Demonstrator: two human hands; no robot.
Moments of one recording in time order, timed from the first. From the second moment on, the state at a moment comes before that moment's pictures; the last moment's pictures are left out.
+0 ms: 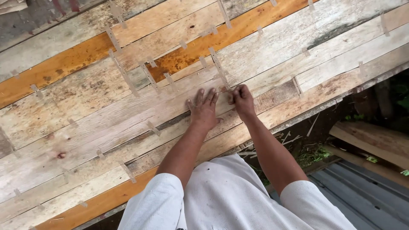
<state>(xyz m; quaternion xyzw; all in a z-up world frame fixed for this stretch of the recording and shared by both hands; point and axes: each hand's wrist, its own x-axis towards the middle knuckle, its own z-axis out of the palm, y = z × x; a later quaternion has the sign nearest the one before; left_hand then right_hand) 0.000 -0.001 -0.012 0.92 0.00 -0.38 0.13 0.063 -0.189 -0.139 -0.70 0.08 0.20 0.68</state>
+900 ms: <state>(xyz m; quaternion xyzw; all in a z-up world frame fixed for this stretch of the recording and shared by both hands) -0.022 0.081 0.020 0.90 0.22 -0.31 0.22 0.114 -0.044 -0.067 -0.95 -0.18 0.13 0.21</state>
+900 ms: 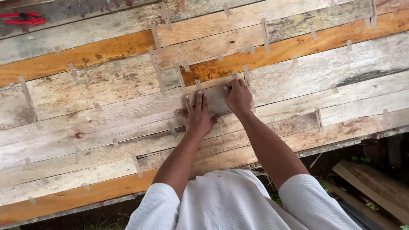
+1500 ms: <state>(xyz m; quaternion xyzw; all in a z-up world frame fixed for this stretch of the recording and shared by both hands) -0.025 0.082 -0.001 0.90 0.21 -0.31 0.21 0.117 -0.109 -0.068 -0.93 -0.10 0.24 0.26</state>
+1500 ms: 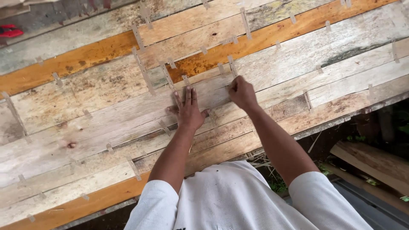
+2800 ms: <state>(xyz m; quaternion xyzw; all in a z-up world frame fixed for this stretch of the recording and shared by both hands) -0.161 0.099 -0.055 0.94 0.11 -0.30 0.14 -0.117 -0.308 -0.020 -0.95 0.20 -0.03 0.25</state>
